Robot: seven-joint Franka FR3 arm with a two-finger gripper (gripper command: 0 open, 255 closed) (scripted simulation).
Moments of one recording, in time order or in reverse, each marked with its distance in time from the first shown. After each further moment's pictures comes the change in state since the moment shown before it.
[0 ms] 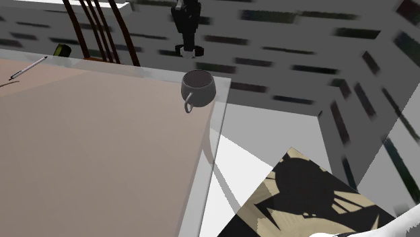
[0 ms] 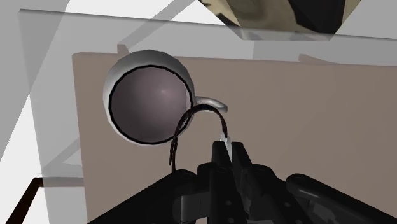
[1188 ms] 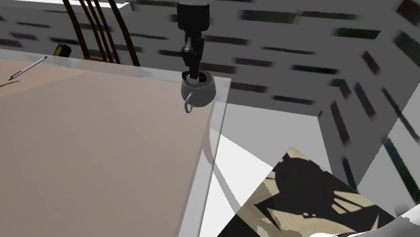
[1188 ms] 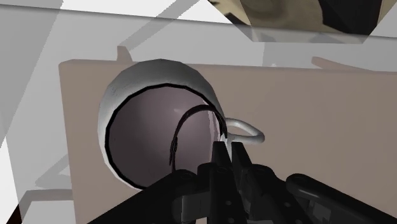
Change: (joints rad) arm -0.005 0.027 -0.005 -0.185 0.008 0.206 -0.047
